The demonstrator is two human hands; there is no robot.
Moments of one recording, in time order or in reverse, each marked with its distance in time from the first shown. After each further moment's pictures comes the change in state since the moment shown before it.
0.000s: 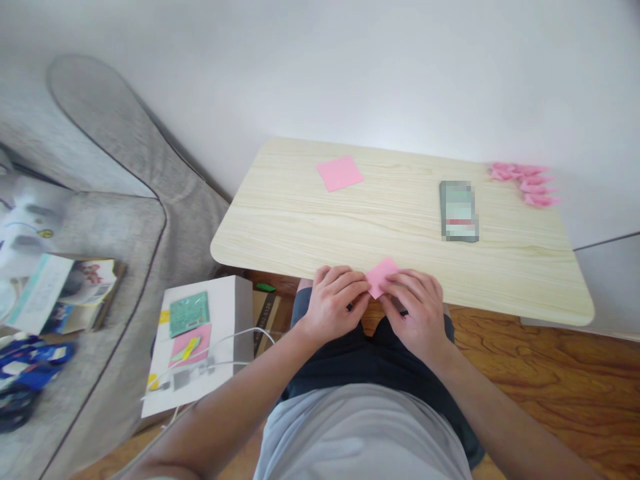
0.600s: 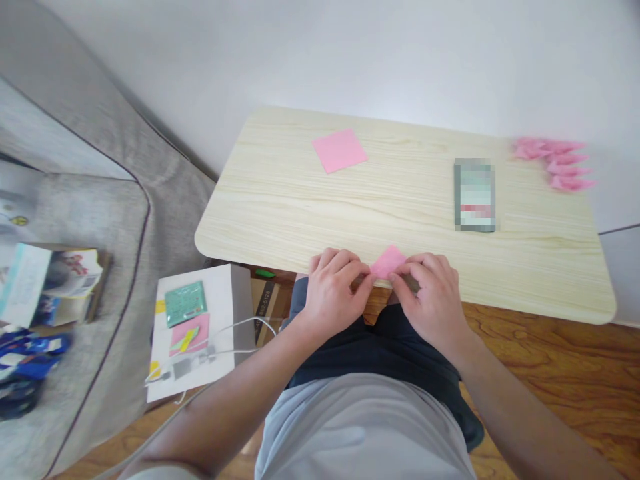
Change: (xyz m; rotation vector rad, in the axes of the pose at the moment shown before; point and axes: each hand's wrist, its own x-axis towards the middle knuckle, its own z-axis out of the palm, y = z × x) left_hand 0.024 0.009 -0.007 0.021 -0.080 -0.245; right_hand 0.034 0.003 -0.014 -0.042 -0.176 0.245
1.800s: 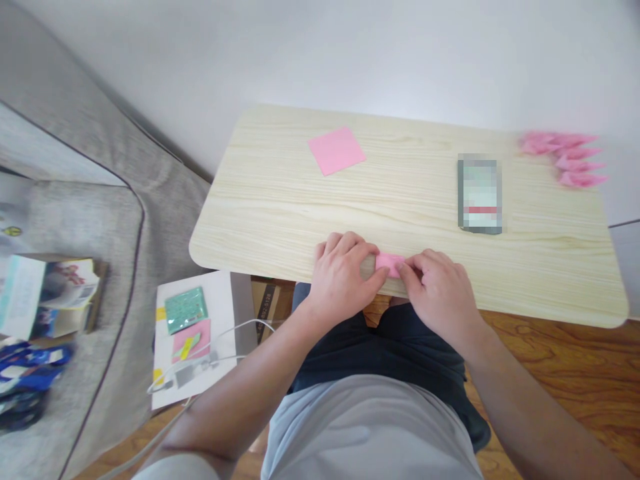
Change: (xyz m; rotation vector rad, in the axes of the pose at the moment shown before) left_hand 0.041 0.002 0.000 0.039 -0.106 -0.057; right_hand 0.031 0.004 -0.006 -0.153 -0.179 0.087
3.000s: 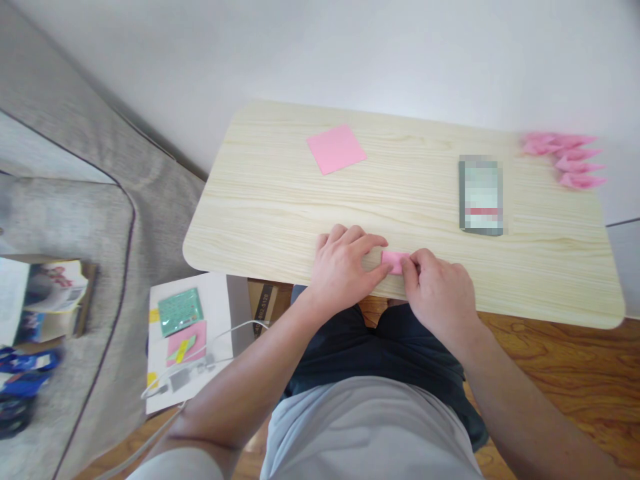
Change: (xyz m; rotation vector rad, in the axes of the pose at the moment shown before) left_hand 0.018 -0.008 0.002 -0.009 -0.010 0.037; right_hand 0.006 -0.015 -0.003 -0.261 -0.023 0.095
